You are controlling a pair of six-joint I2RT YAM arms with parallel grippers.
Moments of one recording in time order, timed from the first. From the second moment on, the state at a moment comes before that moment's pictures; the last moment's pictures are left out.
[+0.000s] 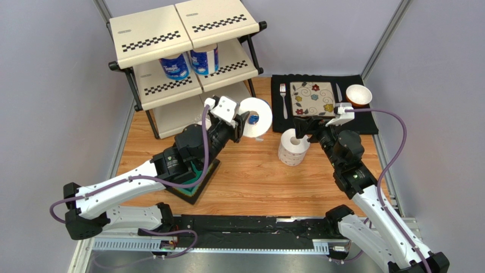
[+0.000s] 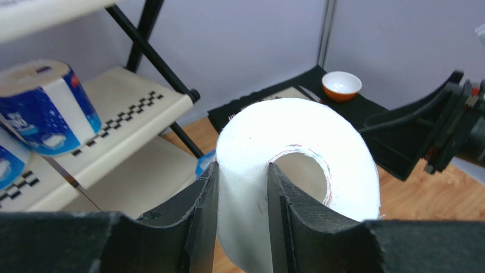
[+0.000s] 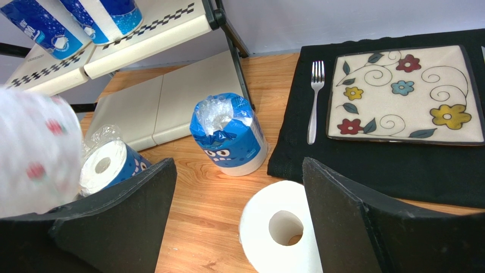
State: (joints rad) left arm -1.16 1.07 1.12 0.03 -0.58 0.07; right arm 0.41 0.72 0.65 0.03 0.11 0.35
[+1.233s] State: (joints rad) left arm -0.47 1.53 1.94 0.10 -0.28 0.25; right arm 0.41 0.71 0.65 -0.05 0.09 0.35
